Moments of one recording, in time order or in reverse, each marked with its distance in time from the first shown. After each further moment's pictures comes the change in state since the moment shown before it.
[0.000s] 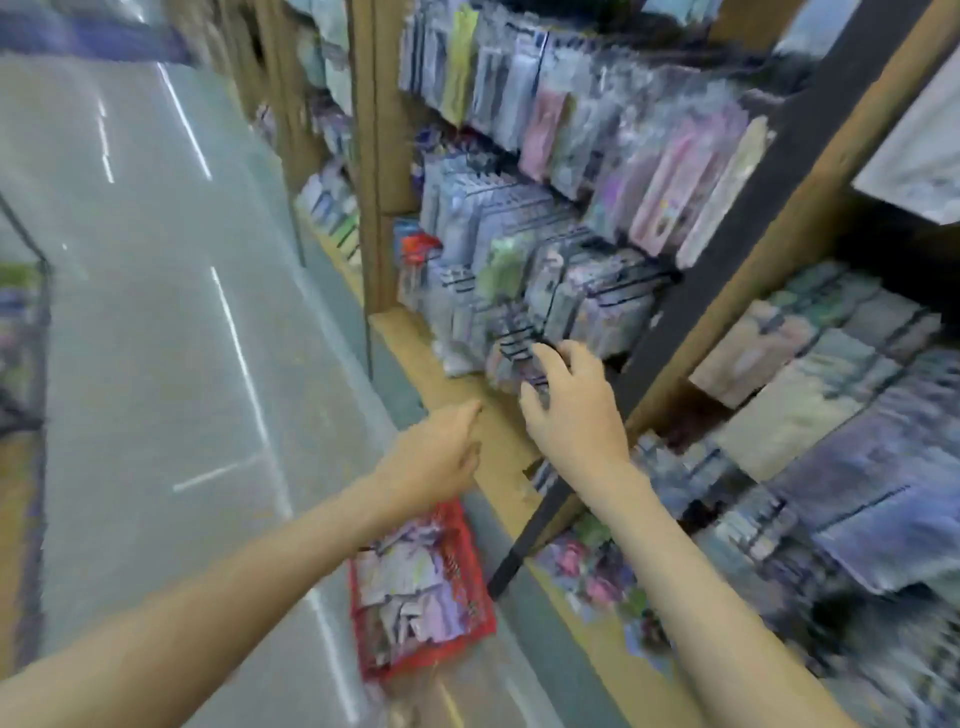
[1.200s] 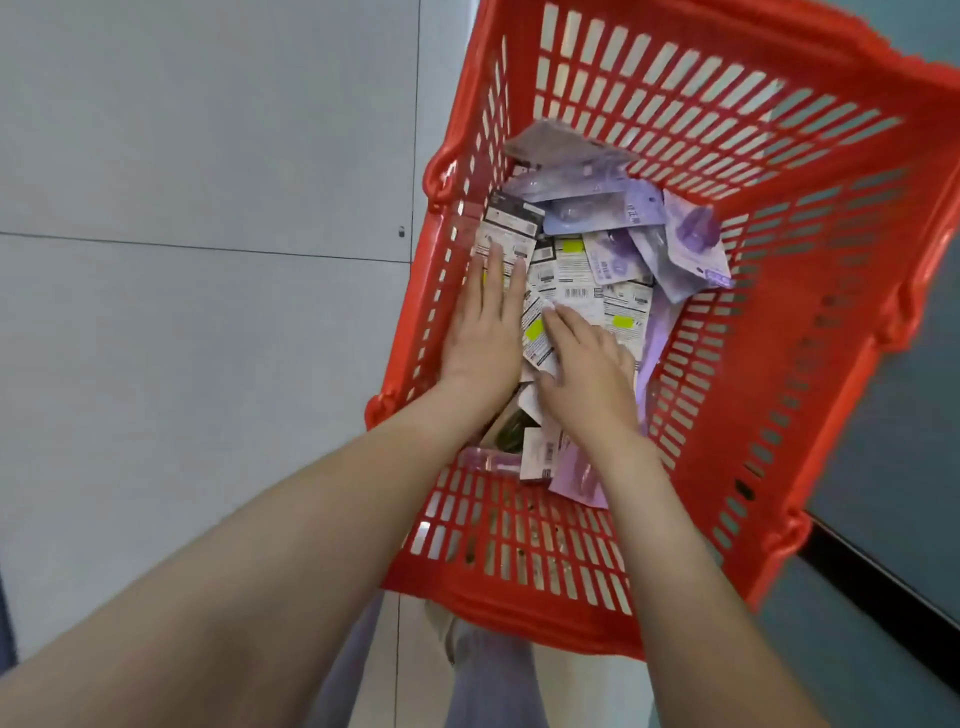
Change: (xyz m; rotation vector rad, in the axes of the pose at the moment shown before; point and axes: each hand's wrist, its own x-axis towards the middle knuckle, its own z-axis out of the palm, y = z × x) left_hand -0.091 -0.472 0.680 0.323 -0.442 -0.935; right_hand -0.135 0.231 0.862 -0.003 -1.092 -0.227
